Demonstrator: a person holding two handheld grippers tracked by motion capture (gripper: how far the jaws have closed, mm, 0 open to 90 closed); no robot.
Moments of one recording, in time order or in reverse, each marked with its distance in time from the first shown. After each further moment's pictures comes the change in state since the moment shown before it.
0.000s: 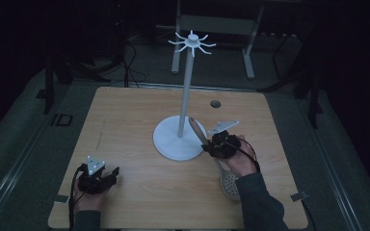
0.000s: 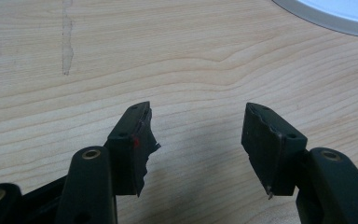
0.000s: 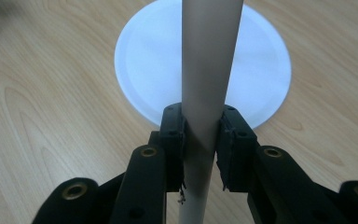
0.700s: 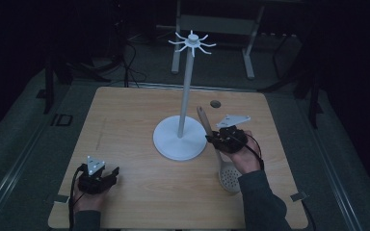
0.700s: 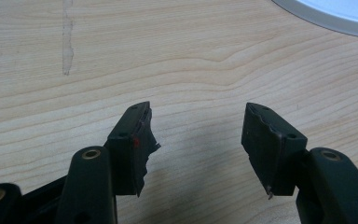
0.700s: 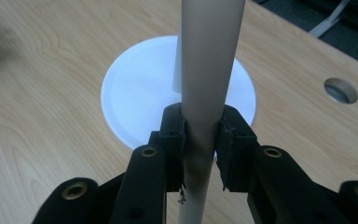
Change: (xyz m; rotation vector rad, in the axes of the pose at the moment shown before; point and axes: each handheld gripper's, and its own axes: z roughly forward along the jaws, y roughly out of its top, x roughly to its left) left arm 0.000 0.000 0.000 -0.002 0.001 -0.001; right arm -0.010 0.007 -0.022 -0.122 -0.055 0.030
